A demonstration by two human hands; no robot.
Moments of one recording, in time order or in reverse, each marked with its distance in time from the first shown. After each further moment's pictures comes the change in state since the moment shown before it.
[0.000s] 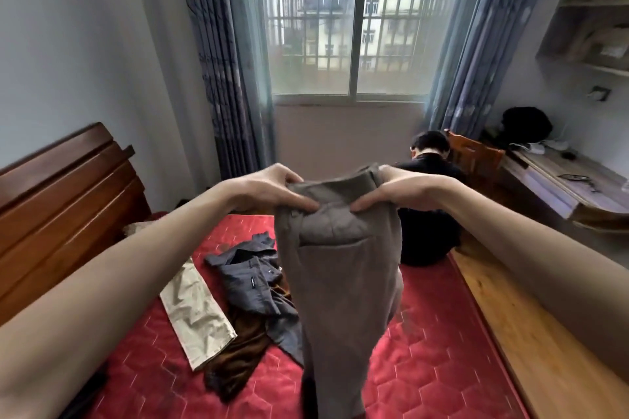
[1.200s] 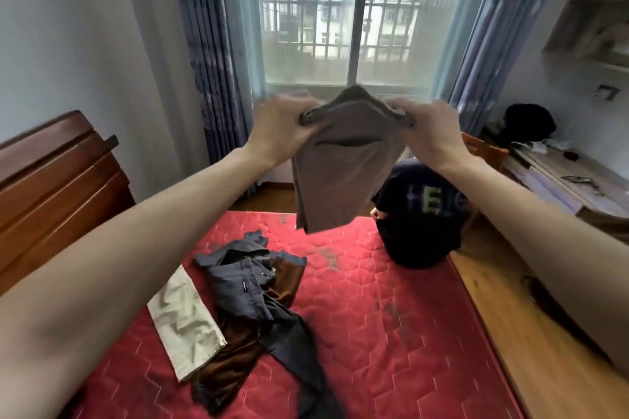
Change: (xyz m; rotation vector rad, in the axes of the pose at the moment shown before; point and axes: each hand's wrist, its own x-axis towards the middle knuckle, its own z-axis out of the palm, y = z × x) left_hand 0.091 0.023 -0.047 0.499 0.759 0.600; right_hand 0.058 -0.022 -0.067 -0.744 0.920 -0.531
